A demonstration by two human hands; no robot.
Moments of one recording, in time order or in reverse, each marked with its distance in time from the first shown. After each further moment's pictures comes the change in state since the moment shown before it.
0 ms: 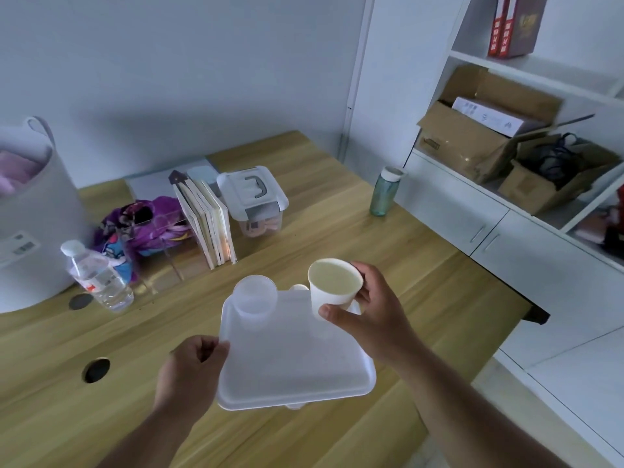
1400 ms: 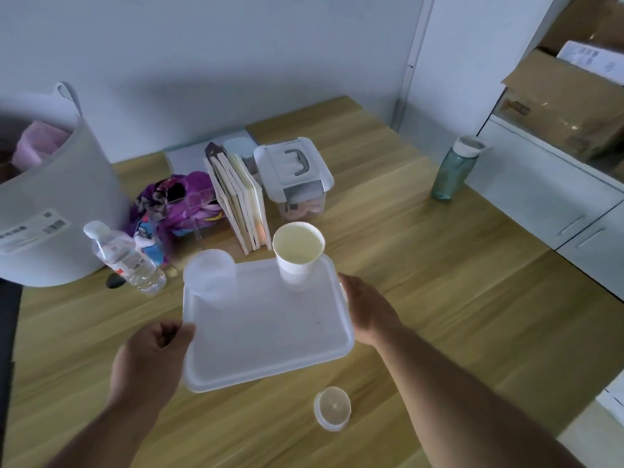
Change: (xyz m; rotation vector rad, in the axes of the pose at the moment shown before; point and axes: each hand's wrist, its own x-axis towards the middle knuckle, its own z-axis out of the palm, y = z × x) left_hand 0.065 -0.018 -0.043 0.053 0.229 -0.080; right_hand 0.134 0.123 0.100 -0.771 -0.391 0.123
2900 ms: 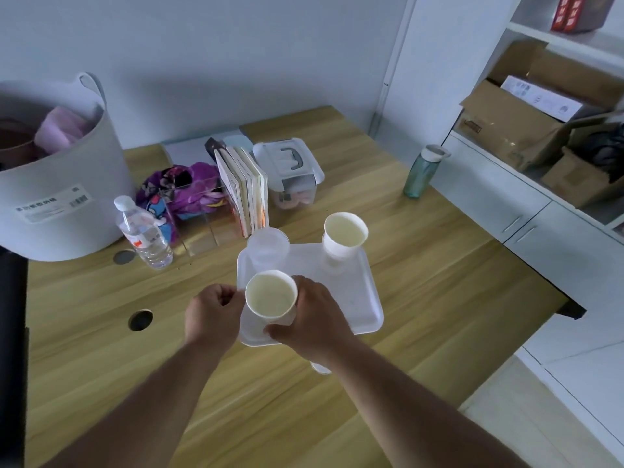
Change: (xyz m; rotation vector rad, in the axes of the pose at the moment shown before) left_hand -0.039 0.007 0.008 -0.096 -0.152 0.034; right_hand -0.162 -0.135 0.002 0.239 0.158 -0.155
